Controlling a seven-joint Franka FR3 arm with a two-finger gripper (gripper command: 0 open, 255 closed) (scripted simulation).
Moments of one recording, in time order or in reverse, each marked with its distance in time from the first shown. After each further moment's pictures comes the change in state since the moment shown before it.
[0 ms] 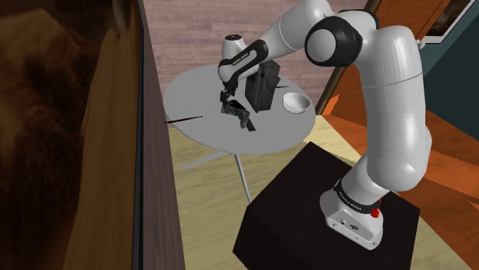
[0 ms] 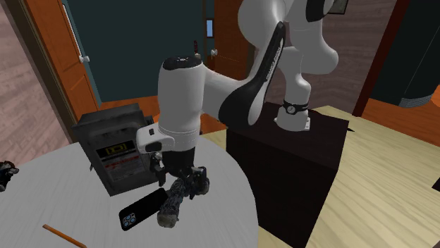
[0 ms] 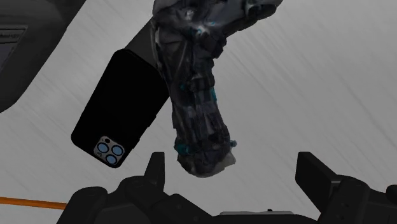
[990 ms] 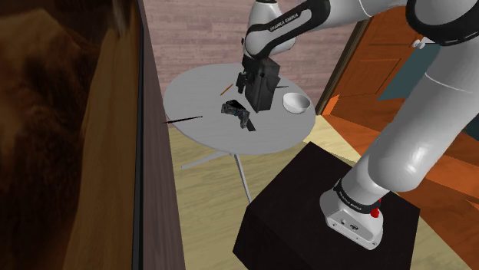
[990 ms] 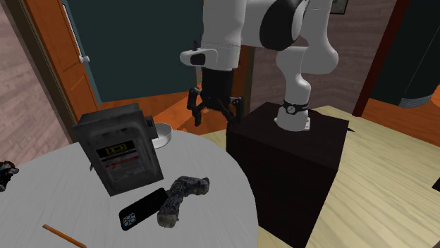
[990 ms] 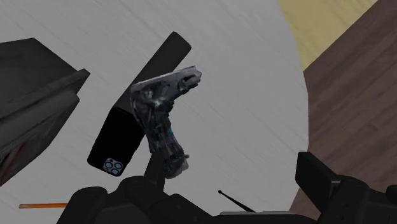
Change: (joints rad) arm 0.022 -0.577 -0.002 -0.473 0.029 -0.075 0.059
